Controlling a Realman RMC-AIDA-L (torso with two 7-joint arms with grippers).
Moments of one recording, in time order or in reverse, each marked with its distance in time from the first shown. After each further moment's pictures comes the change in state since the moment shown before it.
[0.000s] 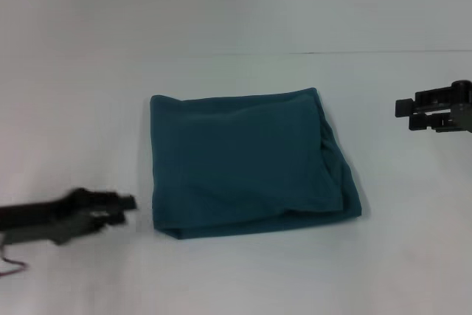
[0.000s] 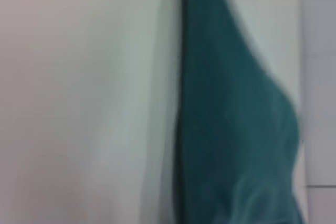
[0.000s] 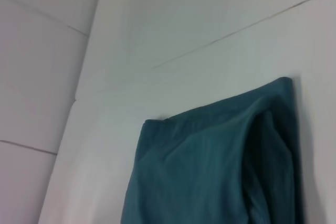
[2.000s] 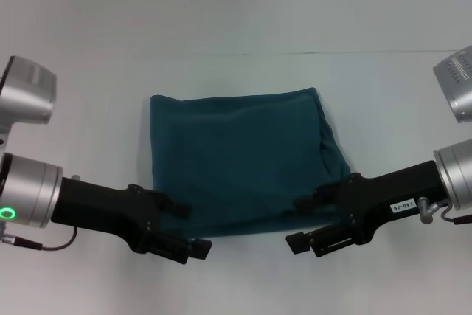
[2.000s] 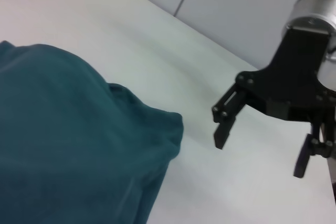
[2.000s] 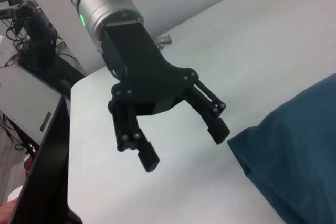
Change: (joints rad) left arm -0.152 -0.006 0.254 0.125 0.009 0.171 0.731; right arm -0.024 0.259 -0.231 -0.153 0.002 -0.123 -0.753
